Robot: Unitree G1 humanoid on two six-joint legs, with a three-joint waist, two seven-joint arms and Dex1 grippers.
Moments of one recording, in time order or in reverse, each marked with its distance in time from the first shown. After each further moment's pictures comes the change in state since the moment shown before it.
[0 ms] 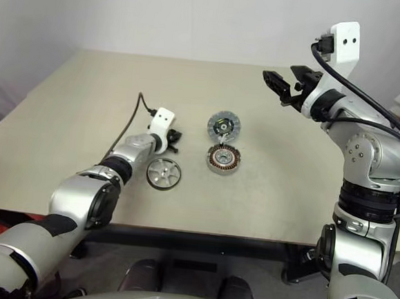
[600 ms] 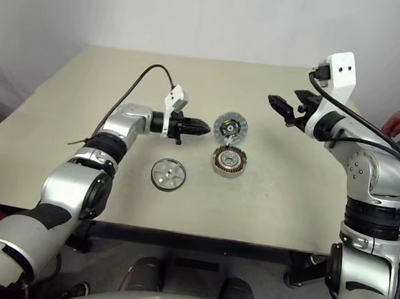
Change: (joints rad) left arm -0.080 0.040 -0.156 -0.328 -0.100 0.191 -0.937; right arm 0.149 -0.043 -0.001 -0.005 -0.009 -0.024 0.008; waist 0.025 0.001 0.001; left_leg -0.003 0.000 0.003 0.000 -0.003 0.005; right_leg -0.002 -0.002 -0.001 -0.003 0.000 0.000
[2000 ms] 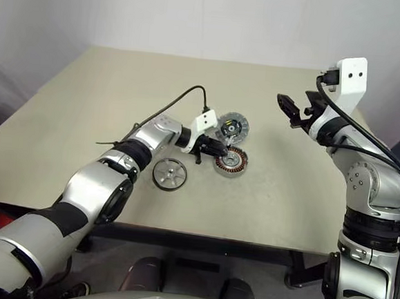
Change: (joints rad) left arm -0.051 -0.165 -0.133 0.234 0.134 -0.163 0.210; right arm 0.059 0.034 -0.036 -0.063 0.000 -0.044 -0.094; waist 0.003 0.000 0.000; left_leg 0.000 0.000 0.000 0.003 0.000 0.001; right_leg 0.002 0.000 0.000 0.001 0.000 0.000
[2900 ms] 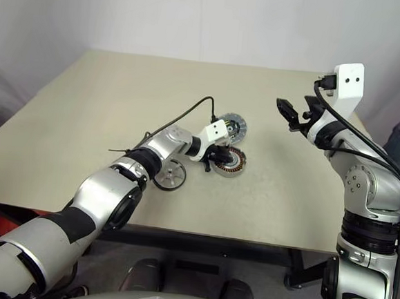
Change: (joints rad) left arm 0.016 -0.064 -0.023 0.039 0.055 -0.006 0.170; right arm 0.022 0.007 0.001 0.000 0.000 0.000 -0.015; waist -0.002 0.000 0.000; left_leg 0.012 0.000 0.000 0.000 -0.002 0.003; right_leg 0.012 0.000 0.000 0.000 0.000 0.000
